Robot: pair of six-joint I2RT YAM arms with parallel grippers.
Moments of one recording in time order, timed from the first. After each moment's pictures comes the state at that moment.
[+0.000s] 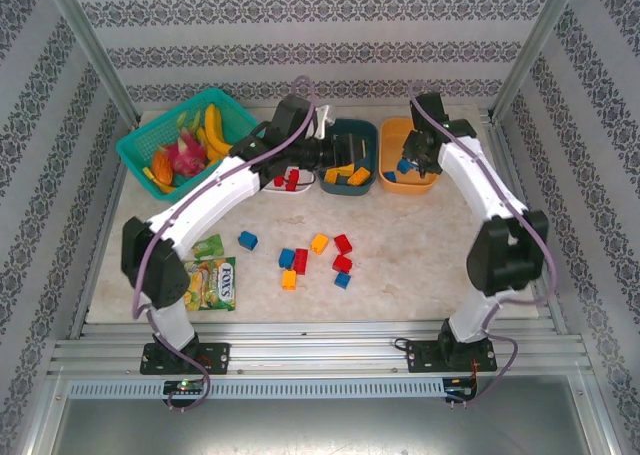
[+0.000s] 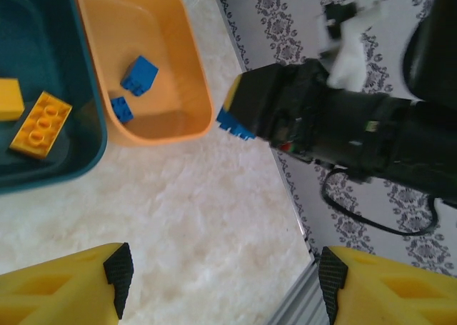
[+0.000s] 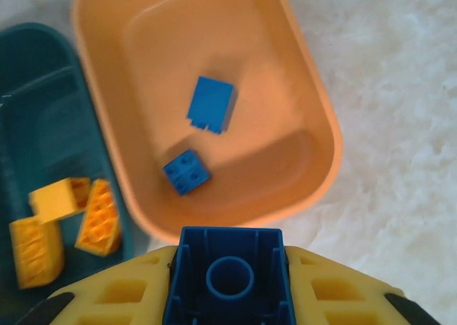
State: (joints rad) left arm -0.60 1.83 1.78 -0.50 0.41 -0.70; right arm 0.16 1.80 1.64 -0.92 0.19 0.63
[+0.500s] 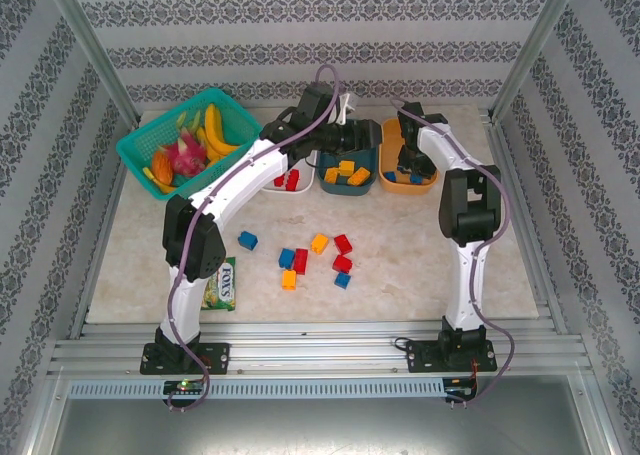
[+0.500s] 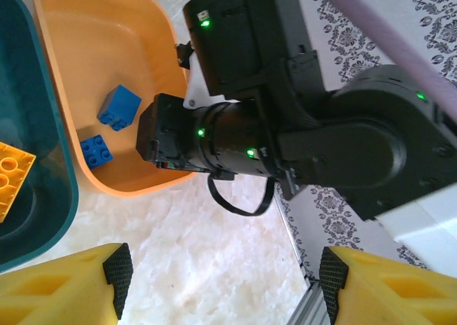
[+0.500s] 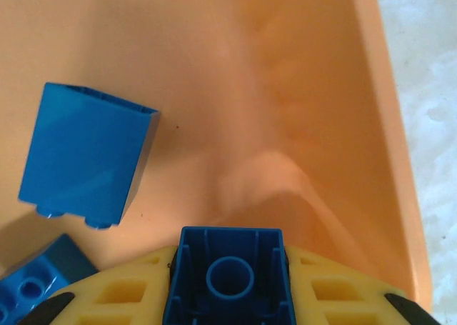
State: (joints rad) left arm -0.59 2.08 2.06 -0.51 0.45 -0.71; right arm 0.11 2.26 1.92 -1.04 0.25 0.54
